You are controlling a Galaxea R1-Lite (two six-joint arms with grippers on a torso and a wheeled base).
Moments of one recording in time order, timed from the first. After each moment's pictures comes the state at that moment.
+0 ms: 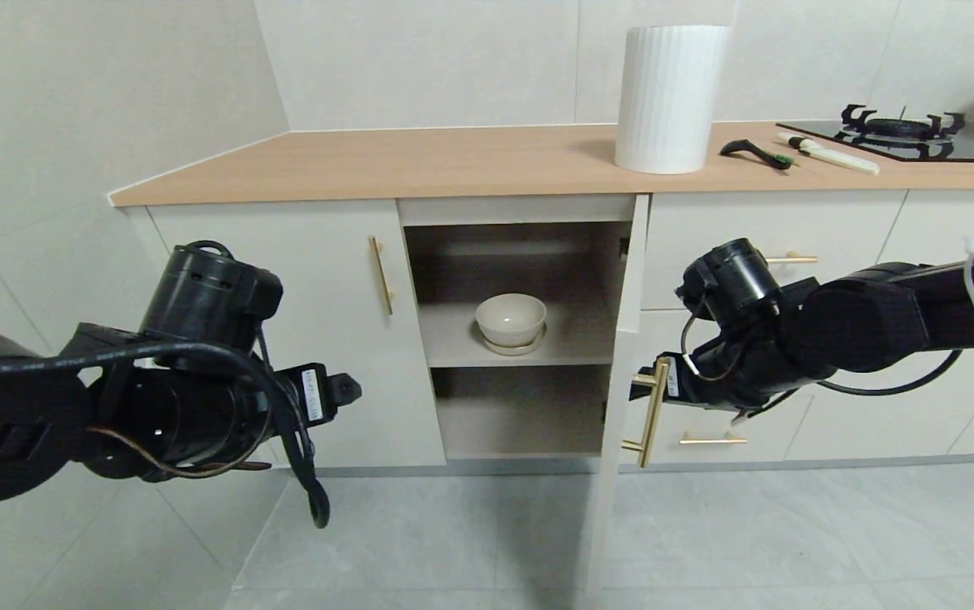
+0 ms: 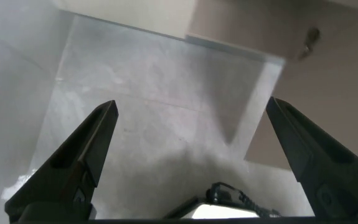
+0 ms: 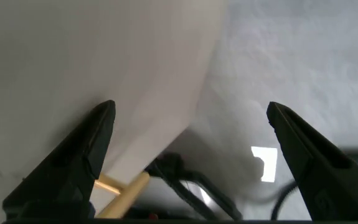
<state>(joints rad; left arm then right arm) -0.40 1.61 -0.94 0.10 0.37 -0.52 0.49 1.98 -1.38 0.27 -0.10 0.45</state>
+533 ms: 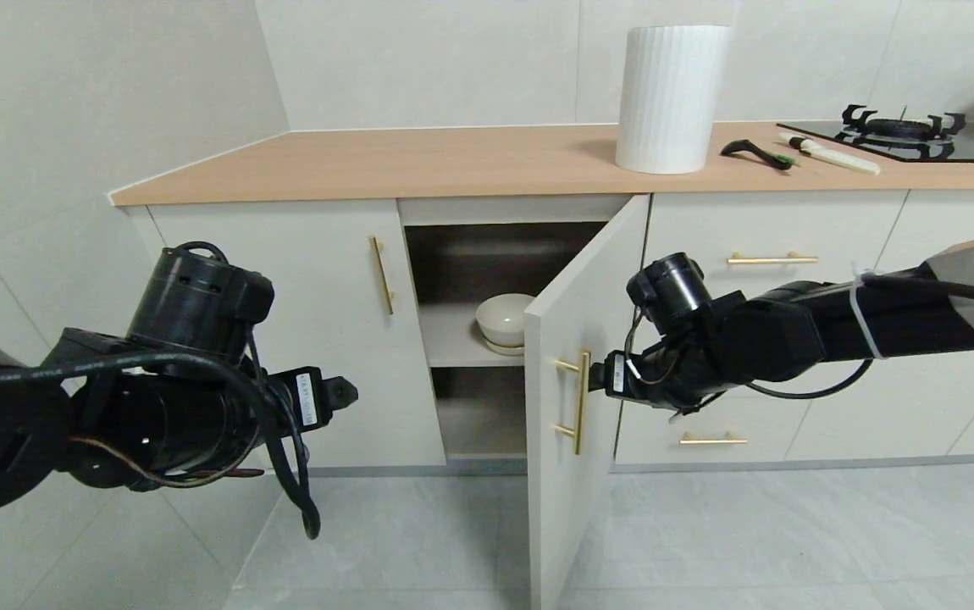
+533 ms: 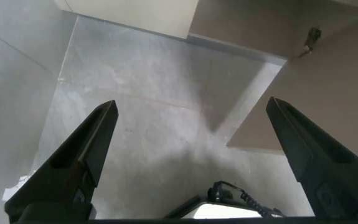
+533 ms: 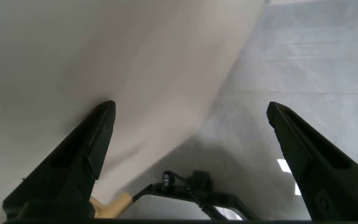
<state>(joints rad) -0.41 1.59 -0.93 0.09 0.37 -0.52 0.54 2.12 -1.50 0.20 -0.10 0.57</state>
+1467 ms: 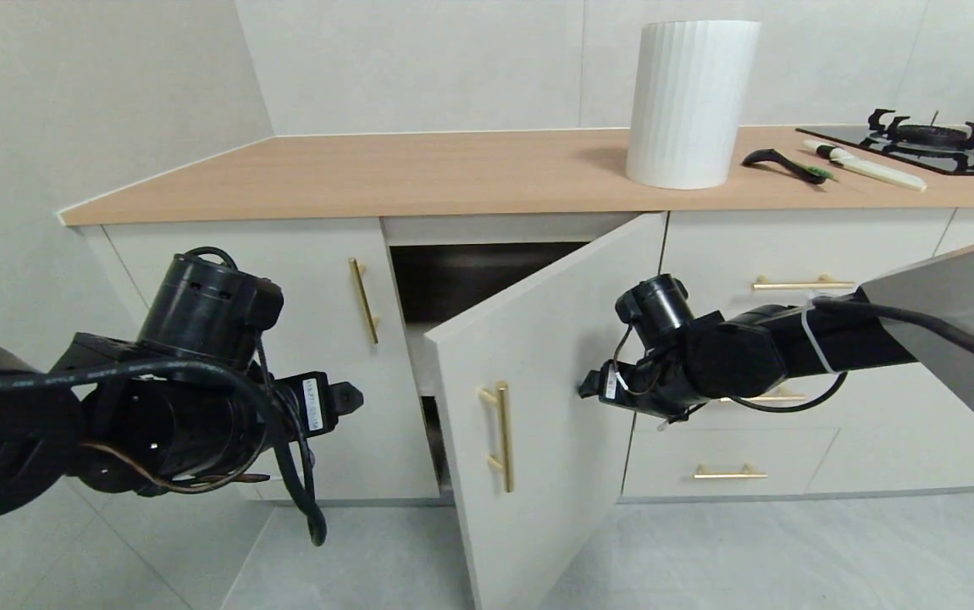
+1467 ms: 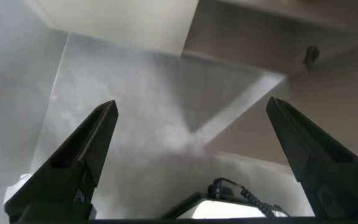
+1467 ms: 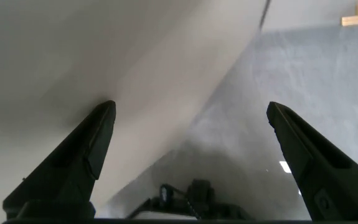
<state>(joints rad) -0.42 1.60 -0.92 0.09 0.37 -0.52 0.53 2.20 -1.51 0.11 -0.15 0.62</state>
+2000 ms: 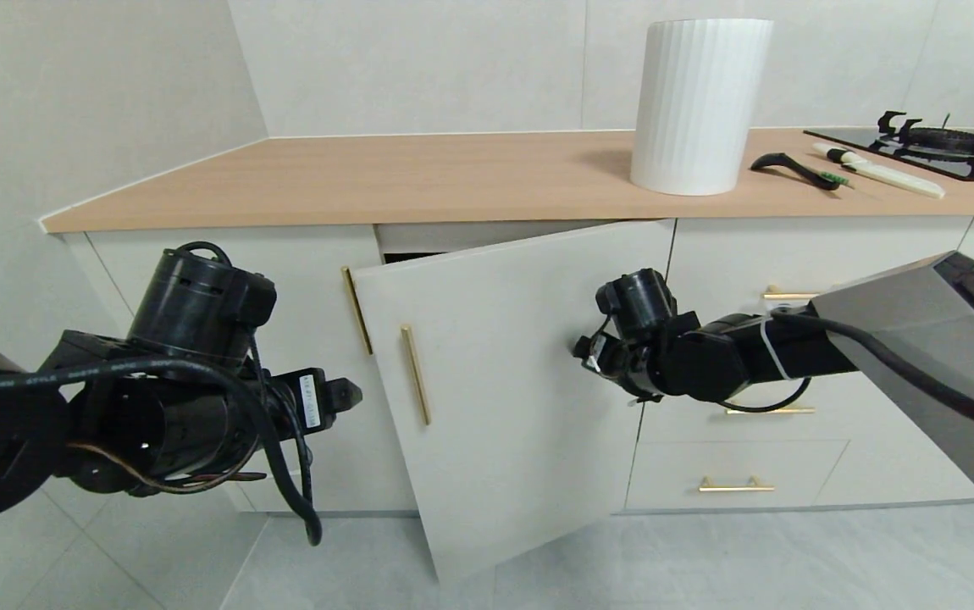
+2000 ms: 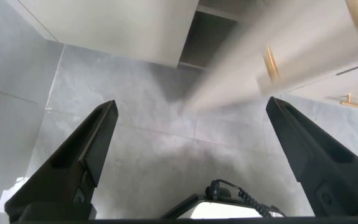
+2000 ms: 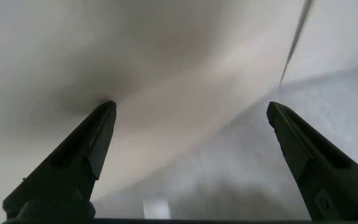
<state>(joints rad) -0.42 1.58 -0.92 0.09 0.37 -0.53 0.54 2.29 -1.60 -0.06 -0.33 0.80</state>
